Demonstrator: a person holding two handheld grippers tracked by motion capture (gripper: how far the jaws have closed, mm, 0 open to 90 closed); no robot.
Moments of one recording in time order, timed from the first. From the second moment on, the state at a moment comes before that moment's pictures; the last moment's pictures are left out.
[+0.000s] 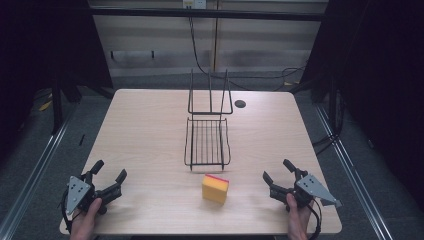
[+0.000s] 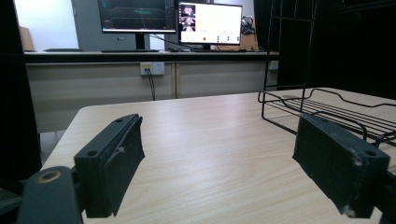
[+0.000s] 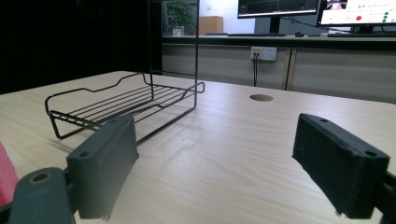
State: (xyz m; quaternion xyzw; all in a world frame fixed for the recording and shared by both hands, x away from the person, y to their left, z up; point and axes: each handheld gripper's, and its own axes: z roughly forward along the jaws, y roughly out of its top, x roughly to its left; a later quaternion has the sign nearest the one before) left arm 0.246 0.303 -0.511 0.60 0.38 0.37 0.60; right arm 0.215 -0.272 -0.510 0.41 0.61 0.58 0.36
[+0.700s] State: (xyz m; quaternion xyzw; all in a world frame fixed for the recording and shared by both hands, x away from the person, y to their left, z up) left arm 0.246 0.303 -0.511 0.60 0.38 0.37 0.60; right arm 0.218 -0.271 -0.506 0.42 0.66 0.56 0.28
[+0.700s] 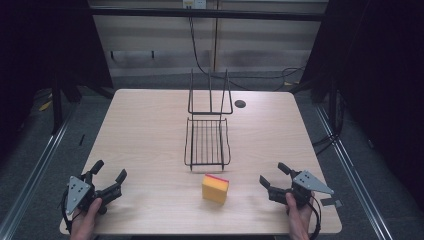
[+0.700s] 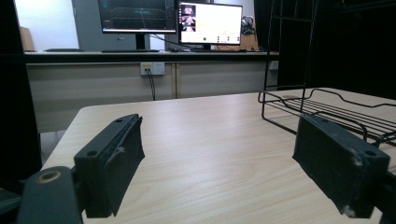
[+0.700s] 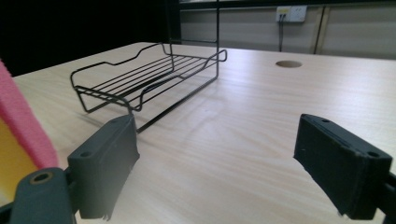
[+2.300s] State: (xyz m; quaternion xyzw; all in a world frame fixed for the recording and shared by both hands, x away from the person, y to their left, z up) left arm 0.246 0.303 -0.511 0.60 0.38 0.37 0.60; right arm 0.216 -0.204 -0.482 0.30 0.75 0.57 0.14
